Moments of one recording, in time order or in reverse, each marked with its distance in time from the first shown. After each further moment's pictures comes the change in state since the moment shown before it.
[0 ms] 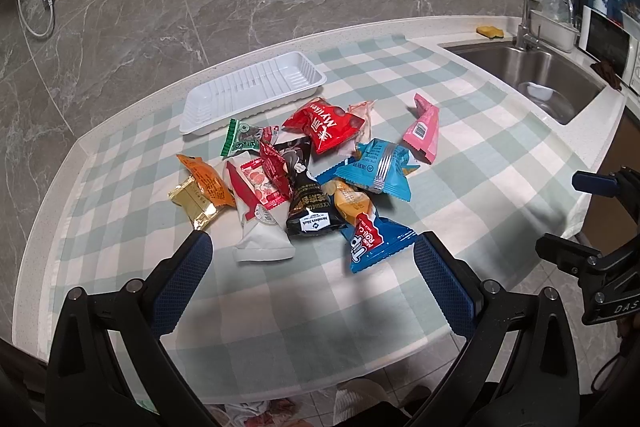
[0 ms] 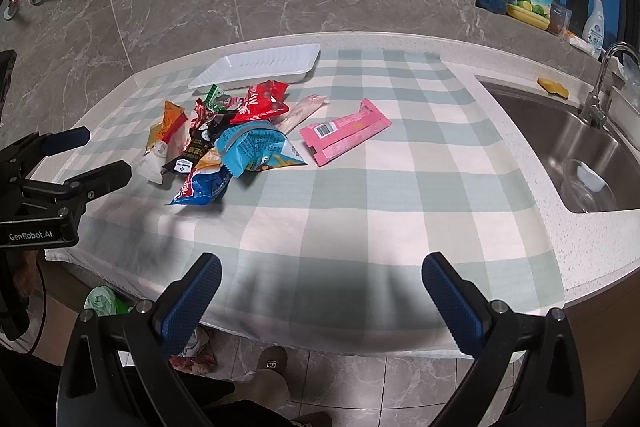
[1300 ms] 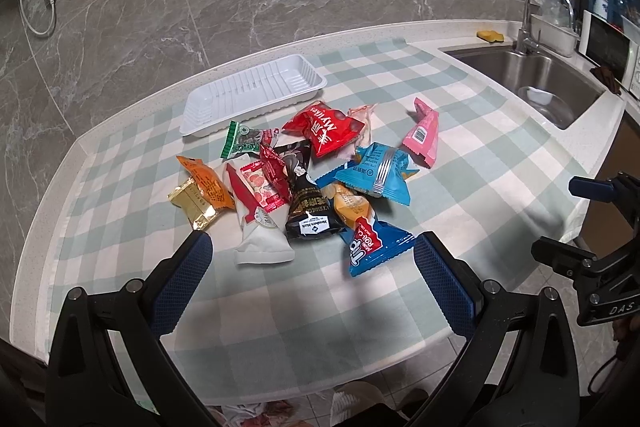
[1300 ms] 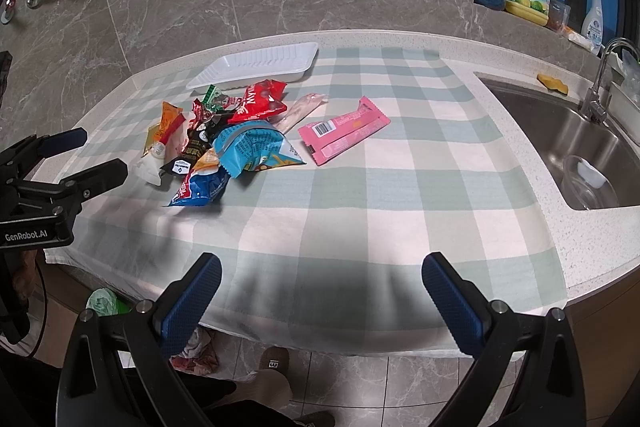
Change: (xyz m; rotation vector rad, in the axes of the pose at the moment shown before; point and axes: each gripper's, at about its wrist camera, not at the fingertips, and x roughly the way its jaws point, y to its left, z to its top) left arm -0.006 0.001 0.005 -0.006 -0.010 0.000; right arm 0.002 -0.003 0.001 0.004 0.003 0.004
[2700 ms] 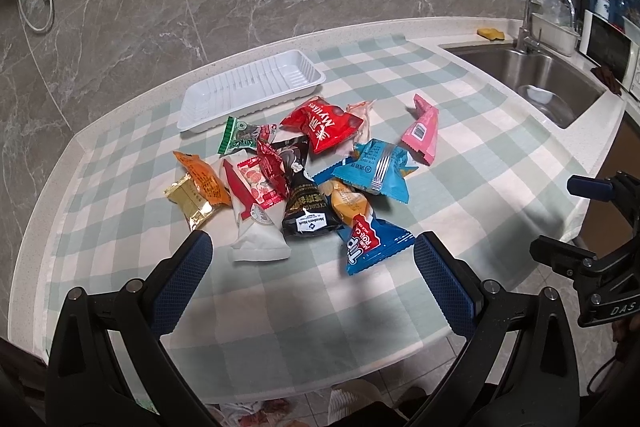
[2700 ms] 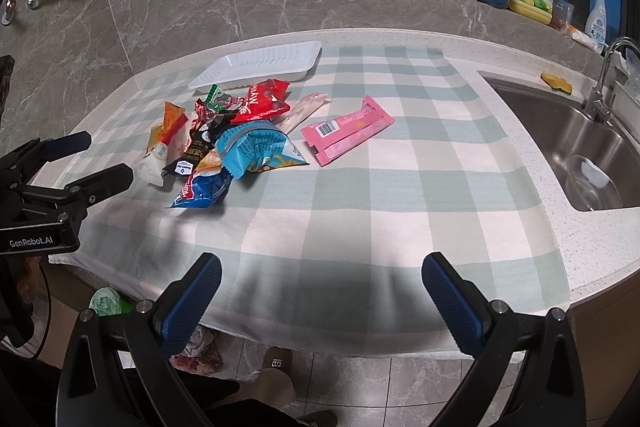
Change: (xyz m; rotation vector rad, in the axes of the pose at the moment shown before) left arm -0.001 -0.002 0.000 -0.007 0.011 -0.005; right arm 0.003 0.001 0.003 0.008 0.007 0.011
